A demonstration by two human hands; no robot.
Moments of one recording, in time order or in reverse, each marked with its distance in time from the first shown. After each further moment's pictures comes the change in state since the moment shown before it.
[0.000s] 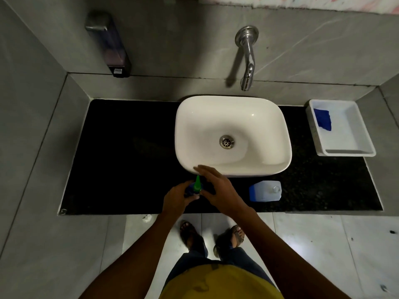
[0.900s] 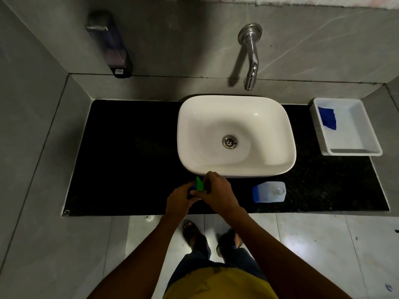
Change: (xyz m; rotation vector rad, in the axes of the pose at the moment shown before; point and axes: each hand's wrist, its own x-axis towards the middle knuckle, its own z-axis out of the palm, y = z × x) left_hand 0.002 -0.002 0.001 0.047 0.011 0.019; right_hand 0.014 0.000 0.029 -0.079 0.088 0.266
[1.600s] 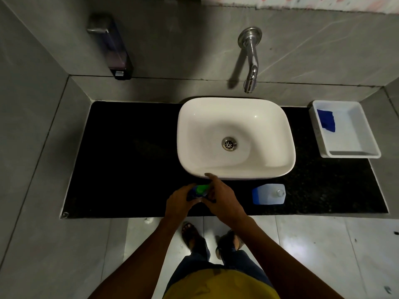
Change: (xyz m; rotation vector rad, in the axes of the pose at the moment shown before) left_hand 0.001 -0.001 0.002 -0.029 0.033 -0.028; right_hand -0.019 0.011 -0.007 0.048 -0.061 -0.052
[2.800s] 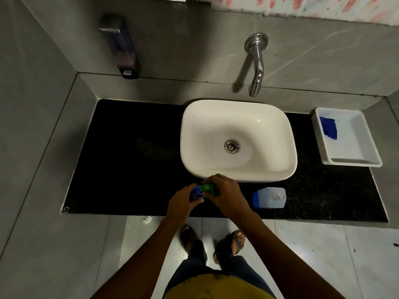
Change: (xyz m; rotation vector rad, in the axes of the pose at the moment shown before) left_hand -0.004 0.002 0.002 -0.054 -0.026 -0.003; right_hand 0.004 -0.026 -0.034 -0.112 0.005 -0.097
